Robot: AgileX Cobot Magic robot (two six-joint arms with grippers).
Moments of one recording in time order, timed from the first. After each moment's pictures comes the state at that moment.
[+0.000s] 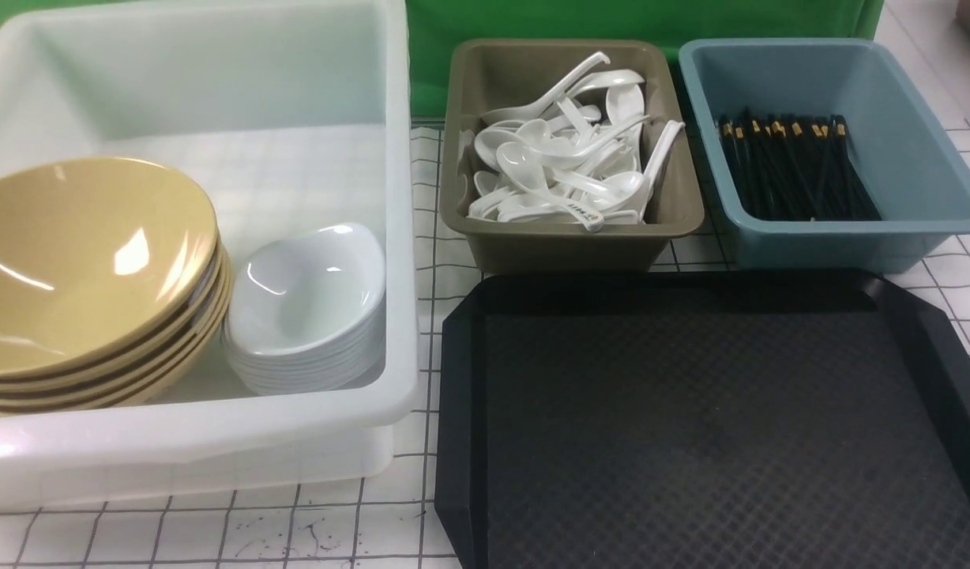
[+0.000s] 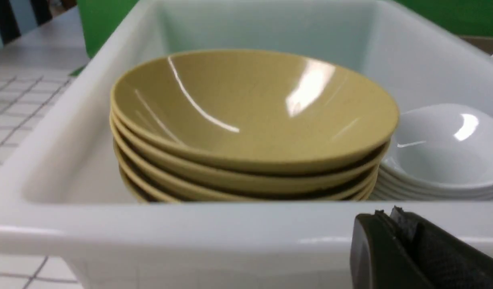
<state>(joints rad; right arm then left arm) 0.05 -0.01 0.03 -0.12 0.31 0.12 -0.04 -0.01 -0.12 0.20 0.44 -0.26</state>
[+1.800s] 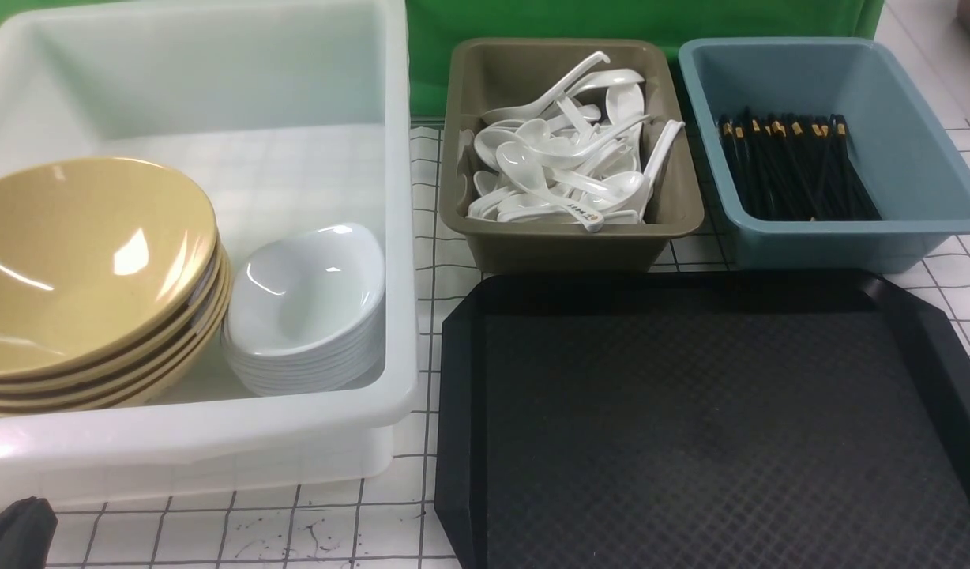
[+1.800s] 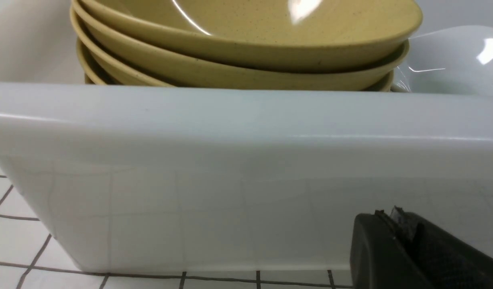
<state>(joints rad) 0.05 -0.01 0.03 -0.12 0.32 0.12 0.04 -0.01 0.02 -0.03 0.35 -0.03</state>
